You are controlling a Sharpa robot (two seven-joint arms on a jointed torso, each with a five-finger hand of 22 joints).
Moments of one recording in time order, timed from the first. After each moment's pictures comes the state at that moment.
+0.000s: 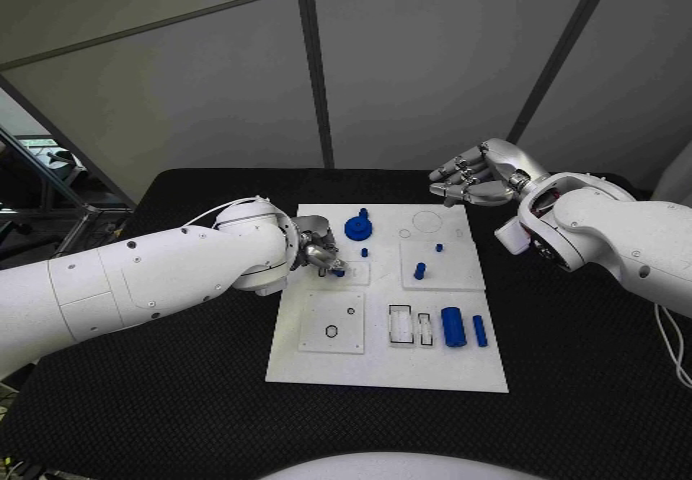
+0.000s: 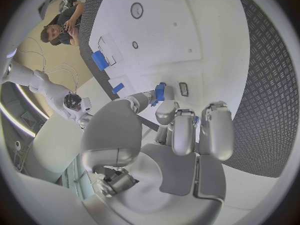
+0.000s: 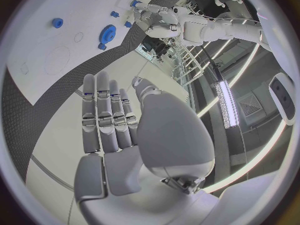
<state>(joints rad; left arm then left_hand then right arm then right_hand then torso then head) 1.21 -0.72 0.01 1.50 -1.16 0.04 -0.54 1.06 -0.16 0.68 0.08 0.20 0.90 0.03 0.66 0.68 1.33 -0.04 1.18 1.06 1.46 -0.09 1.44 1.31 0.06 1.47 0.02 1.38 1.31 1.26 -0.79 0.04 1.39 -0.85 -0.31 0.10 1.42 -0.14 0.21 0.23 0.30 1.02 0.18 0.07 0.07 1.26 0.11 0.07 0.11 1.35 0.04 0.11 0.35 0.17 1.01 0.15 0.46 0.41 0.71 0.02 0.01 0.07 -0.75</state>
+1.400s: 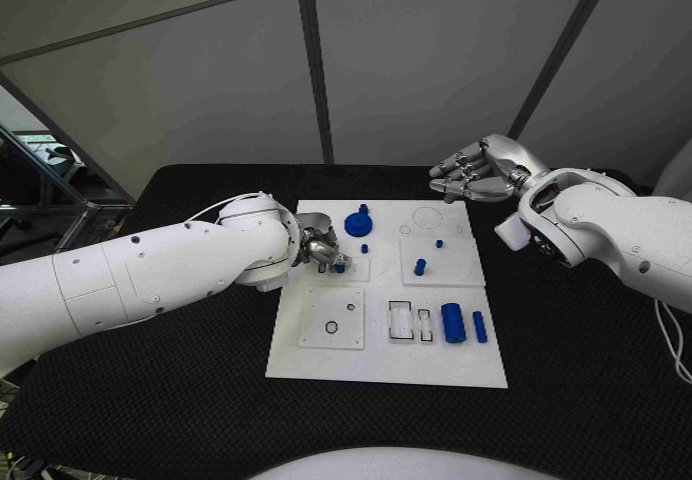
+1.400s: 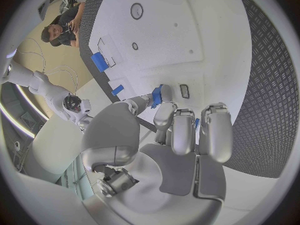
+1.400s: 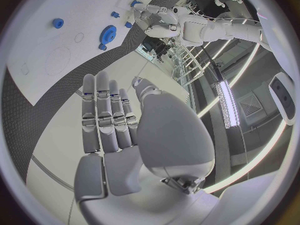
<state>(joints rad) 1.21 -0.71 0.01 1.48 -1.16 0.06 -0.54 0.96 -0.14 0.64 0.13 0.20 0.94 0.02 0.66 0.68 1.36 -0.05 1.23 1.12 1.47 -0.09 1.44 1.31 0.06 1.47 0.01 1.42 1.31 1.26 -0.79 0.04 1.39 -0.85 -0.30 0.10 1.42 -0.14 0.21 0.24 0.32 1.02 0.18 0.07 0.07 1.26 0.11 0.07 0.11 1.35 0.05 0.10 0.35 0.17 1.01 0.16 0.46 0.40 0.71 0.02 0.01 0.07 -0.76</state>
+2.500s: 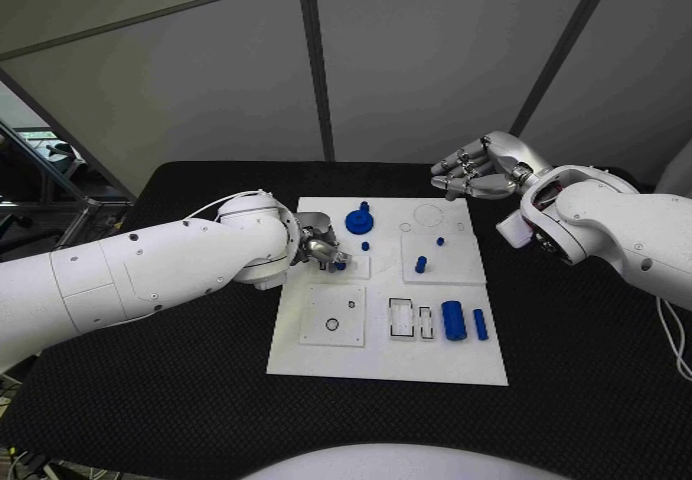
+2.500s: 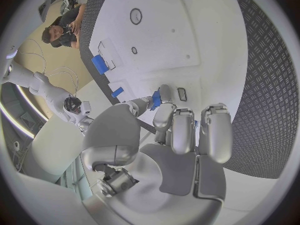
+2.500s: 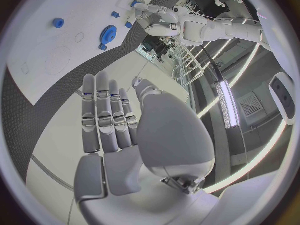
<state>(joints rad) 1.21 -0.72 0.01 1.49 -1.16 0.07 -0.54 0.91 -0.12 0.60 0.17 0.20 0.95 0.02 0.66 0.67 1.38 -0.05 1.24 1.13 1.47 -0.09 1.44 1.31 0.06 1.47 0.01 1.43 1.31 1.26 -0.79 0.04 1.39 -0.85 -0.30 0.10 1.42 -0.13 0.21 0.24 0.33 1.02 0.18 0.07 0.07 1.26 0.11 0.07 0.11 1.35 0.05 0.10 0.35 0.17 1.01 0.16 0.46 0.40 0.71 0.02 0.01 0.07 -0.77</state>
